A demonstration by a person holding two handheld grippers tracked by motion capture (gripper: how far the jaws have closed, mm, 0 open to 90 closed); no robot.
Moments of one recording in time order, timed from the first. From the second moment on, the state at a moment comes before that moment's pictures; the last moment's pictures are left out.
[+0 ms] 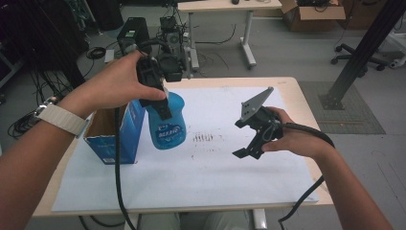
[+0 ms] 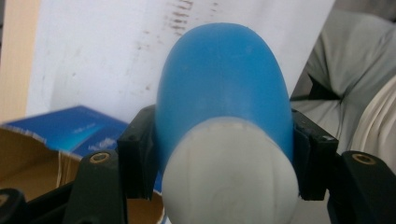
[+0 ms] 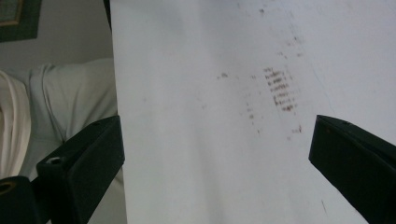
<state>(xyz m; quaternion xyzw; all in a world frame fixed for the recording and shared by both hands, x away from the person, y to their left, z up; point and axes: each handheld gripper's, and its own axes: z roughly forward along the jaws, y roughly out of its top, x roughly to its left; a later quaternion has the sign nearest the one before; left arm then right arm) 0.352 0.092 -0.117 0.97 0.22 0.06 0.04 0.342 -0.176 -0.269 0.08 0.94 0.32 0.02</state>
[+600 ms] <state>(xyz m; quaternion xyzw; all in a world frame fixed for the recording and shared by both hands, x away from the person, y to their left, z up) 0.379 0.126 -0.072 0.89 0.45 0.08 0.02 0.346 -0.226 -0.253 0.11 0.96 0.24 0.03</state>
